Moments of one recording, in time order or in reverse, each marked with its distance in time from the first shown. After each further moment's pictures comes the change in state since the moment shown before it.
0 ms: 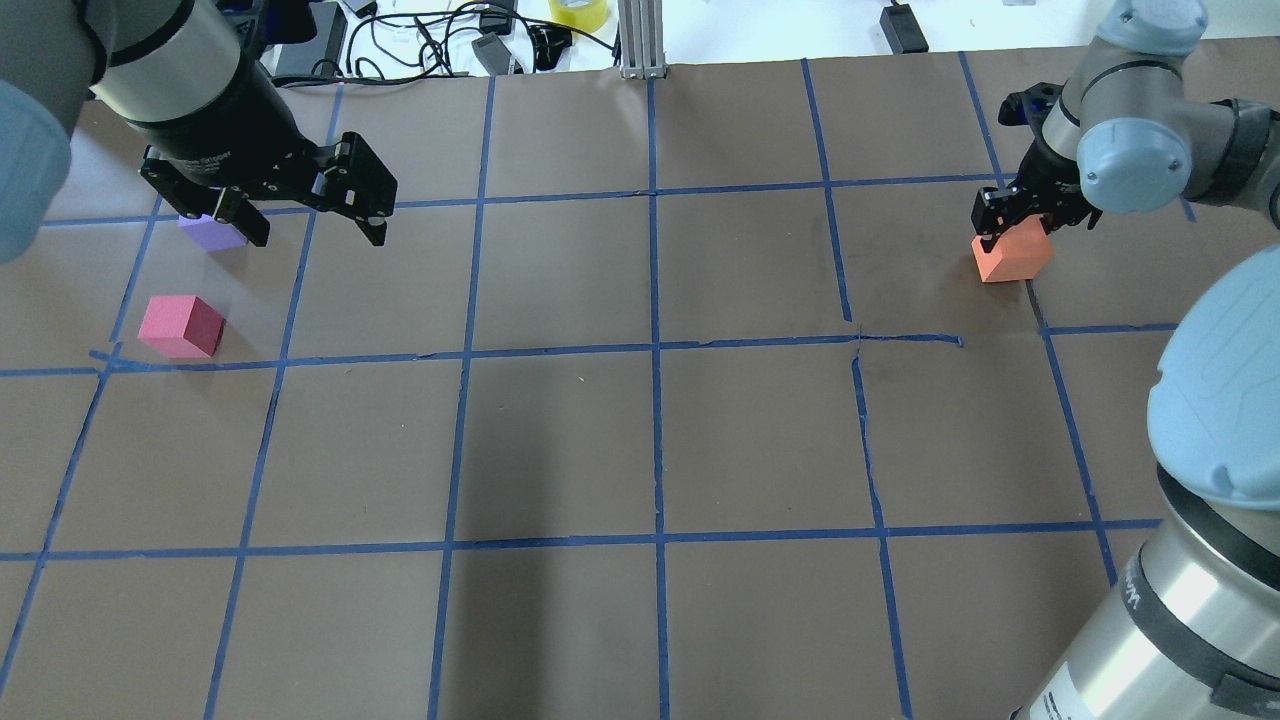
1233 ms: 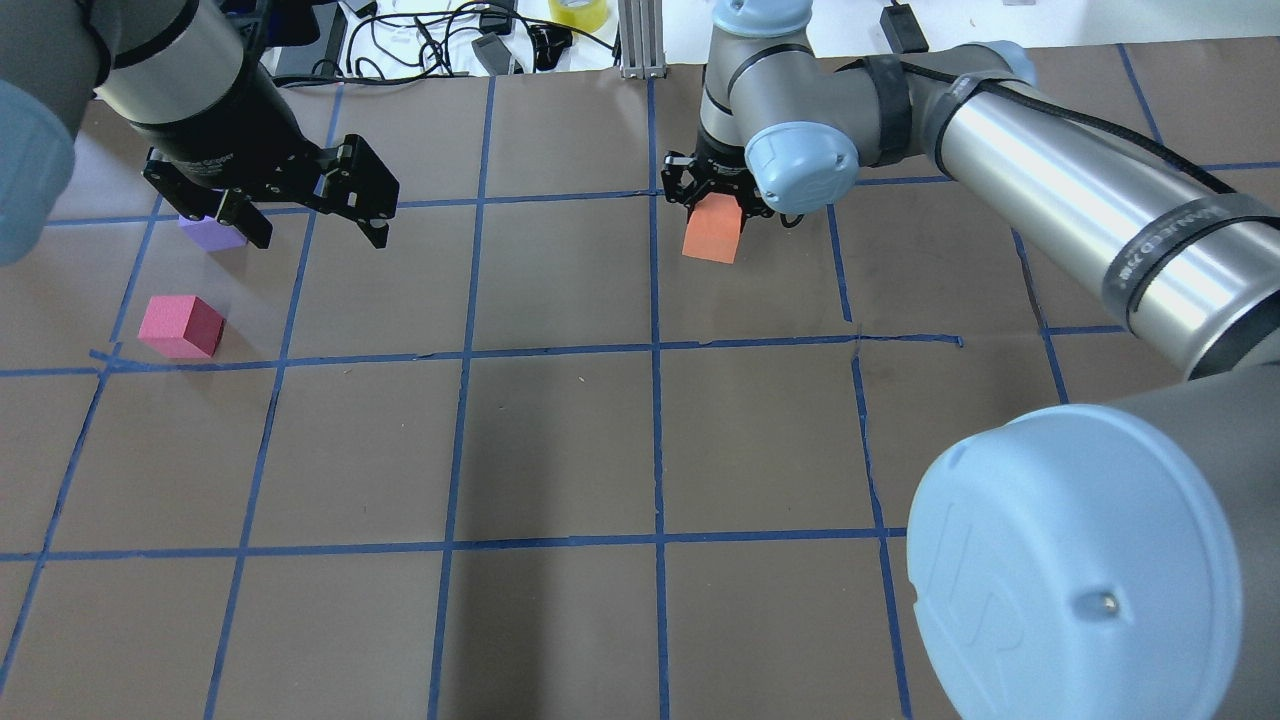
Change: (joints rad) left arm -0.002 -0.001 -0.004 -0.001 -0.001 0.001; right arm 0.523 0.048 -0.168 0.028 0.083 0.785
